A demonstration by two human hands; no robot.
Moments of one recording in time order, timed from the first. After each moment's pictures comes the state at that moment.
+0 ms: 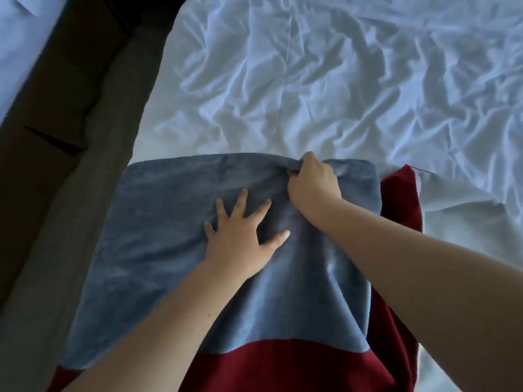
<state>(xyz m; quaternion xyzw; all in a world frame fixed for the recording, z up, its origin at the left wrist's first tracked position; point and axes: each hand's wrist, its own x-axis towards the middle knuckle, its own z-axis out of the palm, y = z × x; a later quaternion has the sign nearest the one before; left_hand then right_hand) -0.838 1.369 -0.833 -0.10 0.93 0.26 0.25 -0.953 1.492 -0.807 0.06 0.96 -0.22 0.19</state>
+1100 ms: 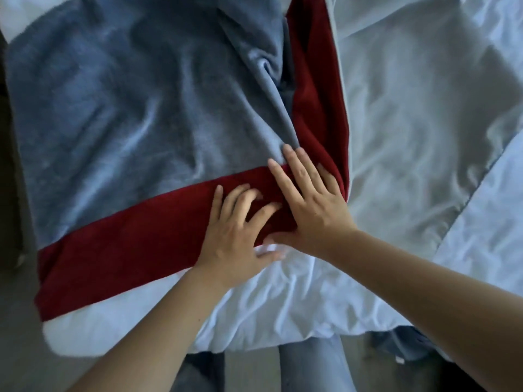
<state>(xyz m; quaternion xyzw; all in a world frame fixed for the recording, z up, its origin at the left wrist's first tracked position) -0.642 1.486 -0.848 0.17 0.96 0.19 0.14 -0.684 1.677 -0.839 -0.22 0.96 -0.08 0.17</state>
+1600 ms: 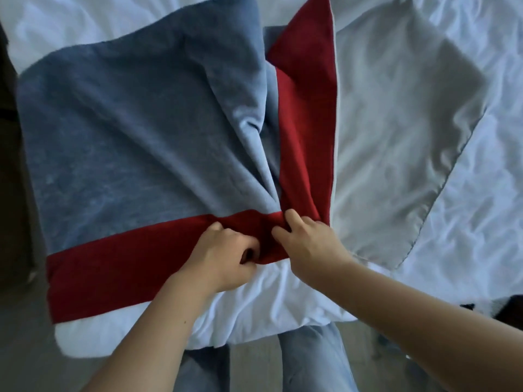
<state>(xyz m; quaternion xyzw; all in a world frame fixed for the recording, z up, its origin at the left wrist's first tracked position) -0.637 1.482 -0.816 0.21 0.88 0.15 0.39 -0.619 1.680 -0.820 -0.21 0.95 -0.10 0.22</state>
